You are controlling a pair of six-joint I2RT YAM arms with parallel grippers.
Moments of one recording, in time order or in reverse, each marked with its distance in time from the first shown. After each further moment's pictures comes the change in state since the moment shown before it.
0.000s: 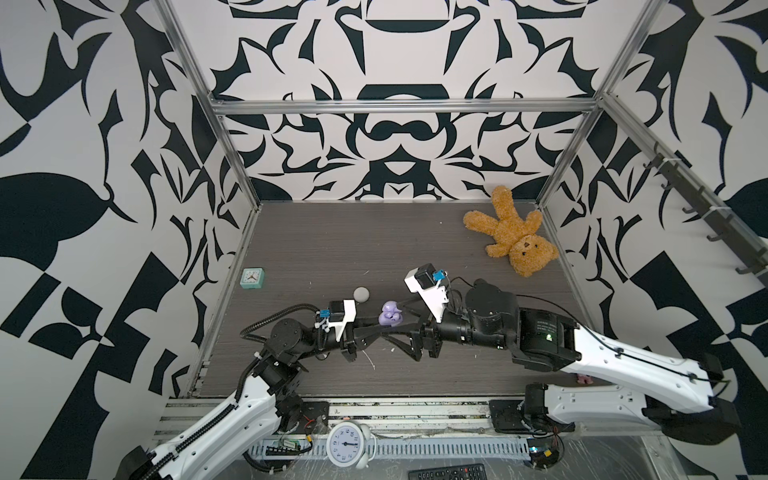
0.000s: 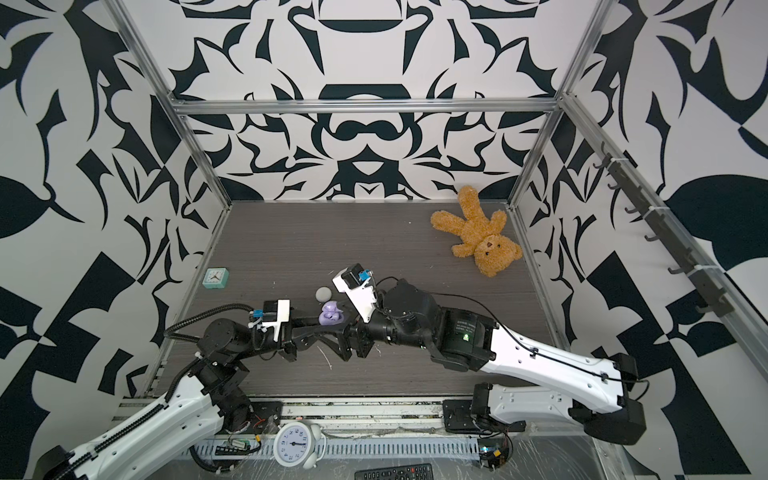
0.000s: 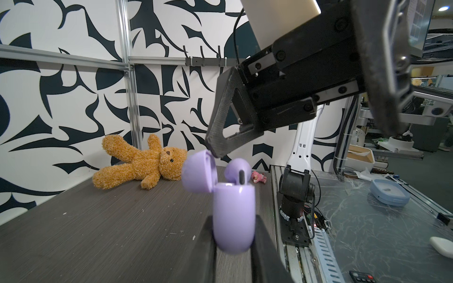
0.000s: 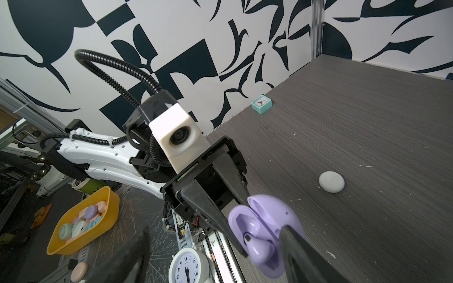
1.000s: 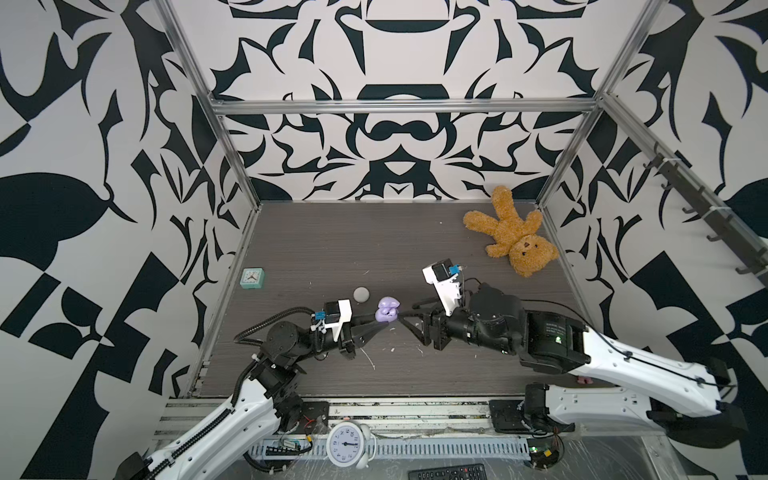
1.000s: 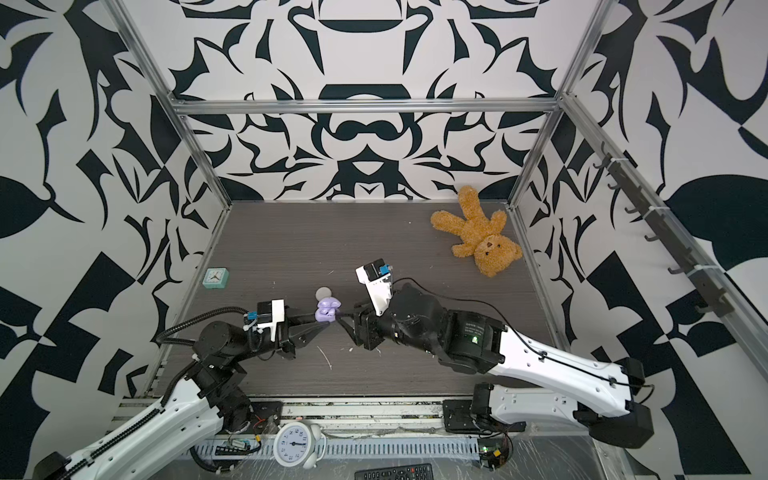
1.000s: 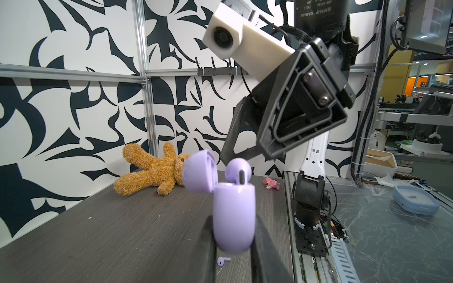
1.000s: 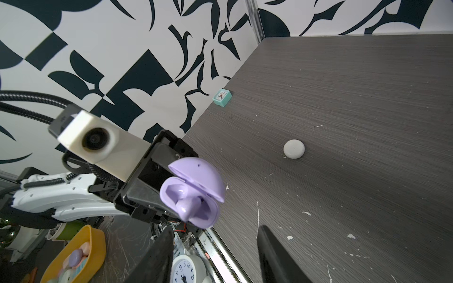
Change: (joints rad) left arm -0.001 -0.043 0.000 -0.016 -0.072 0.042; right arm 0.001 -0.033 -0.021 -0.111 0.183 0.203
